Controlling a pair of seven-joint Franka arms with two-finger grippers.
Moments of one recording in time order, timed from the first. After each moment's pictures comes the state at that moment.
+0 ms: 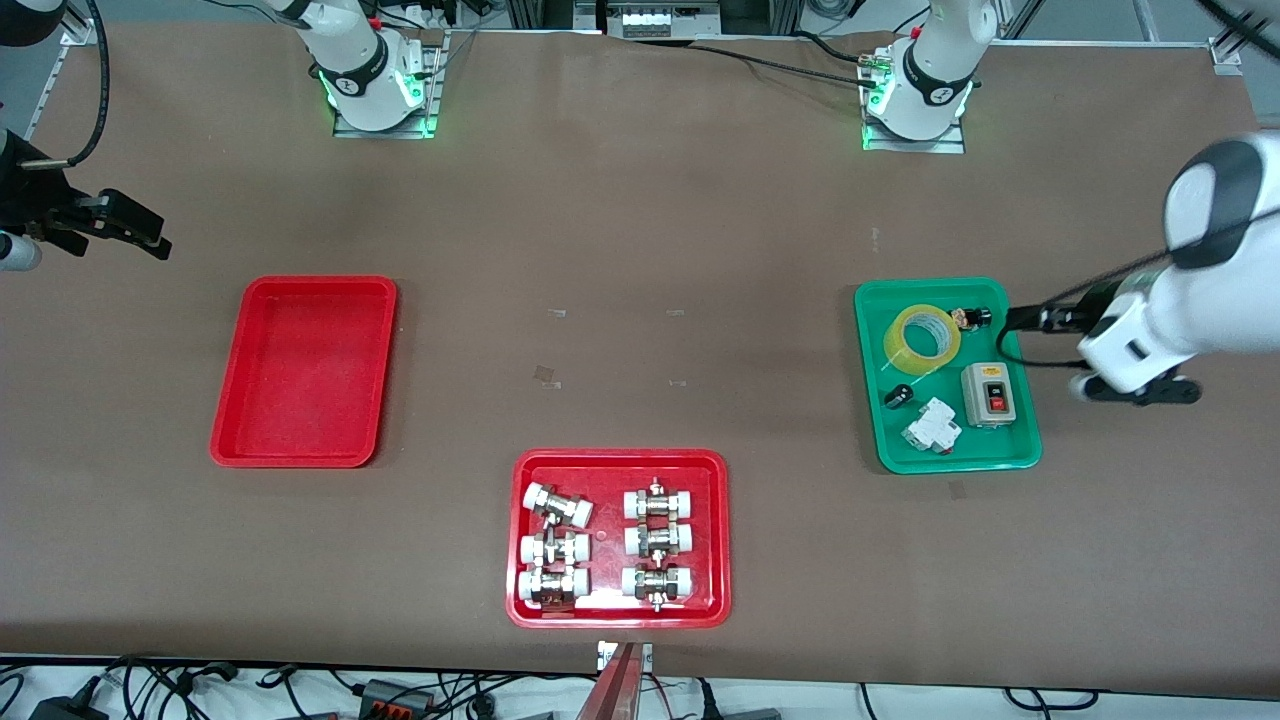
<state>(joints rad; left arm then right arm) 0.18 0.33 -0.20 -1.62 0.01 1.61 -0.02 -0.05 -0.05 0.00 -1.74 0.00 1.70 -0.01</state>
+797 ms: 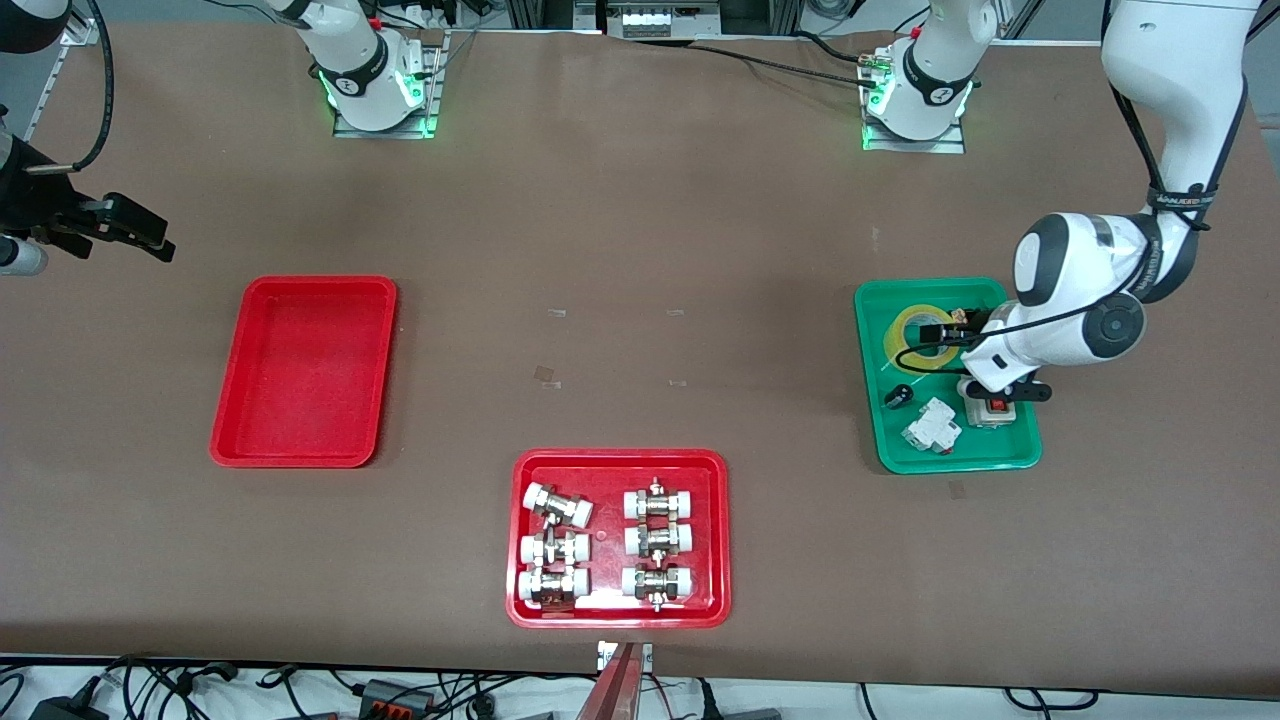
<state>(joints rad) 0.18 0.39 -0.20 -2.09 0.01 2.15 -0.02 -0.05 -0.05 0.00 -1.74 0.00 1.70 -0.01</state>
